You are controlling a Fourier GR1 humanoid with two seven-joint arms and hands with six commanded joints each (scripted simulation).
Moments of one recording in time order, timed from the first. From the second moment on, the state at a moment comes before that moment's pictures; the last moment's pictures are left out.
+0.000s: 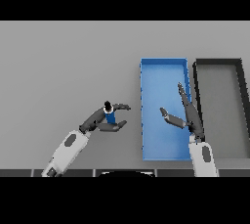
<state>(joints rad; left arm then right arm) -0.25 0.21 -0.52 -1.29 0.12 -0.19 -0.11 0.01 -0.17 0.08 -1.63 0.16 0.07 -0.05</state>
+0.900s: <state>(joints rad) -0.25 0.12 -0.55 -1.43 0.09 -0.13 -0.22 0.01 -0.17 0.09 -1.63 0.19 0.06 -0.05</state>
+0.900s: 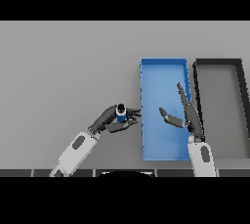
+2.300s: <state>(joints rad) -0.27 0.07 -0.49 -1.54 0.01 -0.24 -0.07 -0.07 -0.32 0.09 -1.87 -0.12 0.34 -0.05</state>
